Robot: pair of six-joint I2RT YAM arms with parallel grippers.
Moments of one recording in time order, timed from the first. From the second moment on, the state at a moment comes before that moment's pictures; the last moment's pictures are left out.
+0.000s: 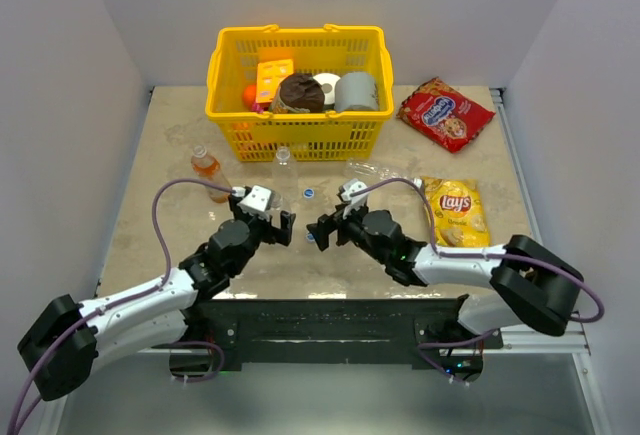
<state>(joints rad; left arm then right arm) -0.83 0.91 0.29 0.40 -0.42 -0.14 0.95 1.41 0.48 0.69 0.18 0.26</state>
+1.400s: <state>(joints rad) -0.83 0.92 0.85 -0.02 -0.18 -0.11 0.54 1.13 0.71 0.04 0.29 0.61</state>
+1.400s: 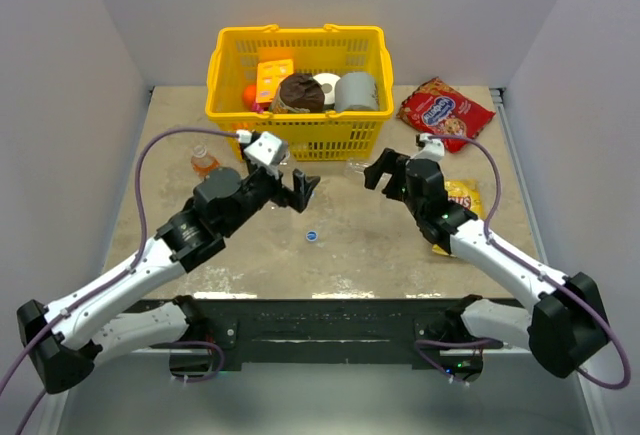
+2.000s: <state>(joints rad) -0.68 1.16 0.99 0.06 0.11 -0.01 0.50 1.26 0.66 -0.08 0.48 1.60</state>
